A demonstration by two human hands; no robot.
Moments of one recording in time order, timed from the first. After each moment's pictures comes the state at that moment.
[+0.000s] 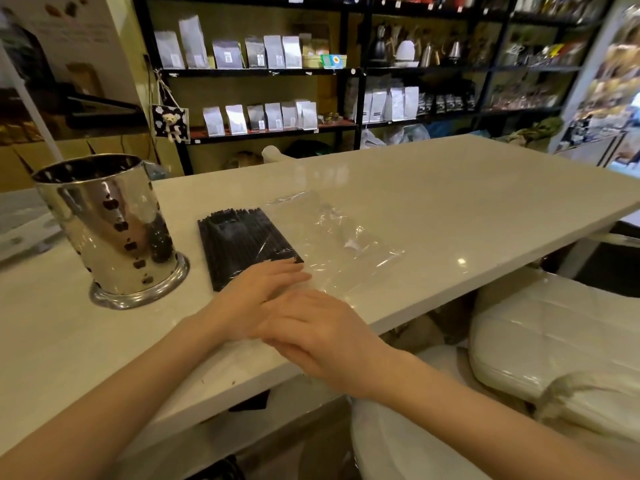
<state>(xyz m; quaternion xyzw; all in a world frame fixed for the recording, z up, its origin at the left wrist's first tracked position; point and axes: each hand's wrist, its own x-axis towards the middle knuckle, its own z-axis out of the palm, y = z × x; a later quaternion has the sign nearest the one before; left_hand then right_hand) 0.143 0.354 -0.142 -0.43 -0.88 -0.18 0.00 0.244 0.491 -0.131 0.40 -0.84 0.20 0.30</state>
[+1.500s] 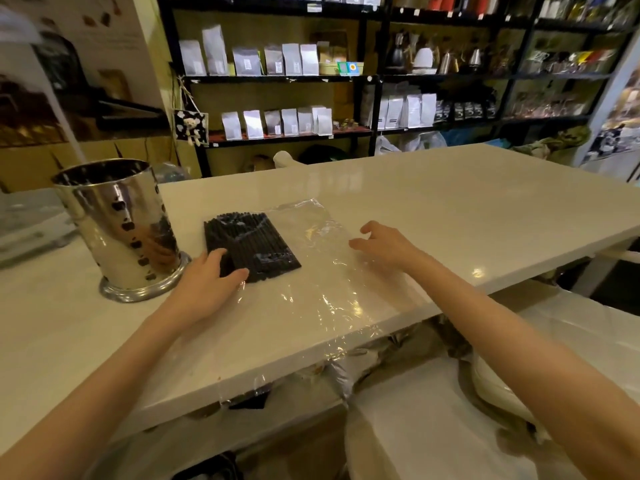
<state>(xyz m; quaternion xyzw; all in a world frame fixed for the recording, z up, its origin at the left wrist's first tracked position) 0.151 0.337 -0.120 -0.04 -0.95 -0.31 0.03 0.135 0.612 -0.103 -0.06 -0.95 0.30 -0.02</state>
